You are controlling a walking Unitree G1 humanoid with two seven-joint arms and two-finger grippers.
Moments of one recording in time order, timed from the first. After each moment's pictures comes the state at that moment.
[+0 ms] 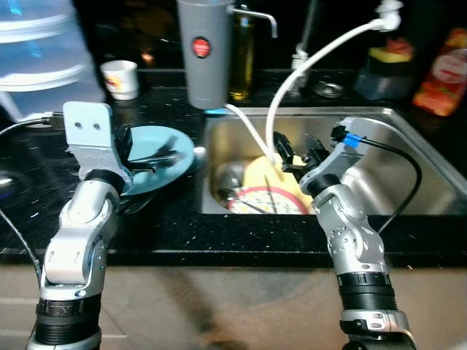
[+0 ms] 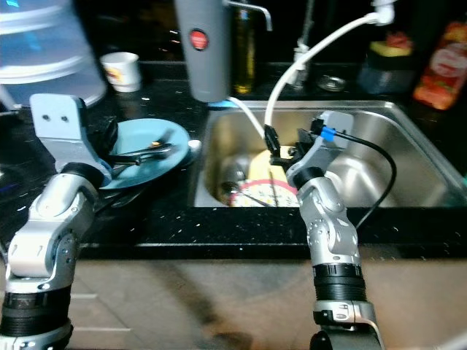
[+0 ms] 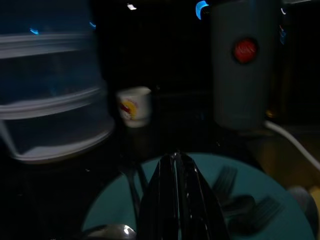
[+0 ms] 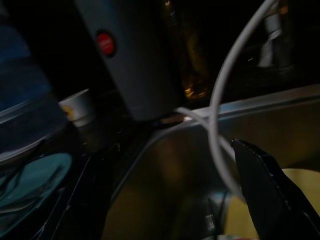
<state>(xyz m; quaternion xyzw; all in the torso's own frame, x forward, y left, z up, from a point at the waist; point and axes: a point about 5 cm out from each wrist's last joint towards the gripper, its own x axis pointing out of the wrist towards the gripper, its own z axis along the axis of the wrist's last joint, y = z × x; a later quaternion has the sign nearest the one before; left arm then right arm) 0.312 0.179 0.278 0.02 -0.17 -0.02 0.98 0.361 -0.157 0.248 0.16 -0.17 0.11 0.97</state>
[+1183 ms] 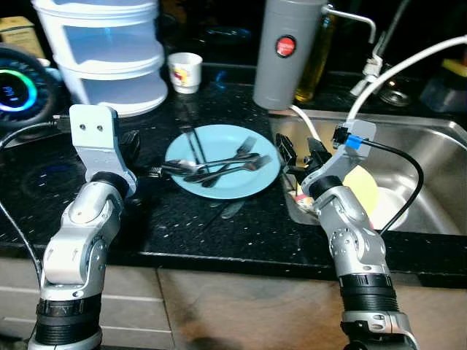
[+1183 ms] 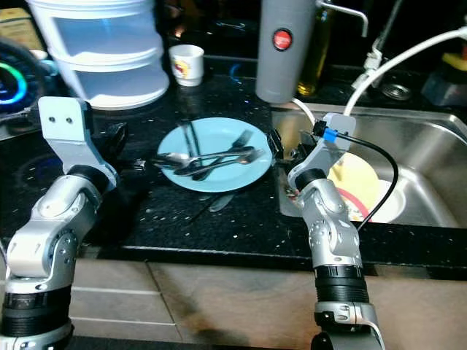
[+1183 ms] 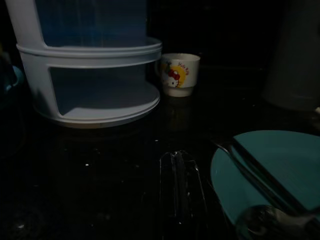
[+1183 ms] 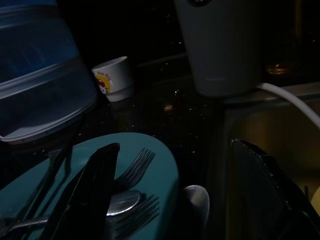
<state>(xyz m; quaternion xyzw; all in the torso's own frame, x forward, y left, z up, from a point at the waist) 0.315 0.172 0.272 -0.01 -0.14 -0.07 0.99 0.362 -0.156 0.248 0.16 -0.16 0.11 0.97</state>
